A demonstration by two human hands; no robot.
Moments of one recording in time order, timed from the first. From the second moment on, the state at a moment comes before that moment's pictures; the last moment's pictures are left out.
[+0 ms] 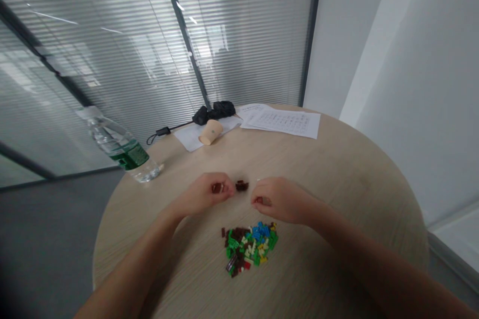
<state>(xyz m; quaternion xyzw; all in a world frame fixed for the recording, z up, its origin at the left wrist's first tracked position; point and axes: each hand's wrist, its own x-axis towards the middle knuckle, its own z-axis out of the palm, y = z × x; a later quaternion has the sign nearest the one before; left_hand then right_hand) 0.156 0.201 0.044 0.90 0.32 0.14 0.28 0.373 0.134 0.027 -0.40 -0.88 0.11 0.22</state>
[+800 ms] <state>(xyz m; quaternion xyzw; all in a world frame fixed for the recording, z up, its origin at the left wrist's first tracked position) 0.174 0.211 0.011 0.89 0.38 0.23 0.08 0.371 0.125 0.026 -0.32 -0.89 0.28 0.17</state>
